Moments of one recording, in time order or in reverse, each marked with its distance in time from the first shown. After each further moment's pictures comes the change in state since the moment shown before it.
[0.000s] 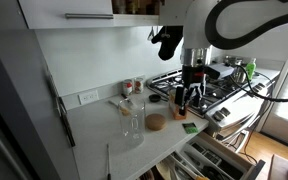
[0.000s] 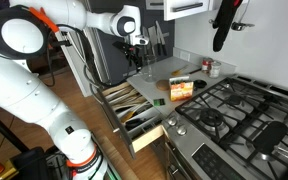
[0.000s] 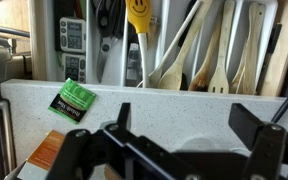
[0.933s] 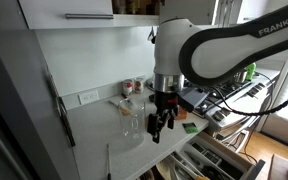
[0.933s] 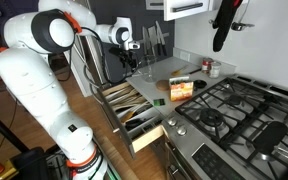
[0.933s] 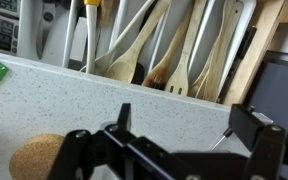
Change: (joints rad) arm 0.100 0.204 0.106 0.079 -0.025 0.184 0.027
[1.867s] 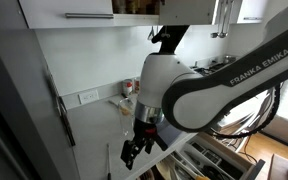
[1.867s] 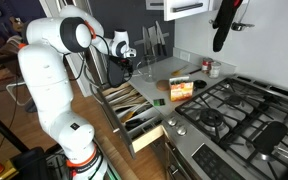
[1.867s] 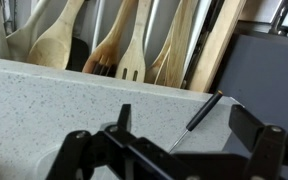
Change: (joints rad) arm 0.089 0.183 0.029 -0.004 0.028 0.346 0.079
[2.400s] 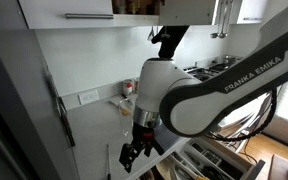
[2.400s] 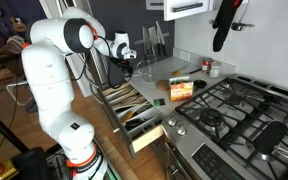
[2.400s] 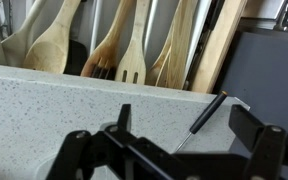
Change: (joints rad) arm 0.008 0.028 -0.004 0.008 -0.010 0.015 0.033
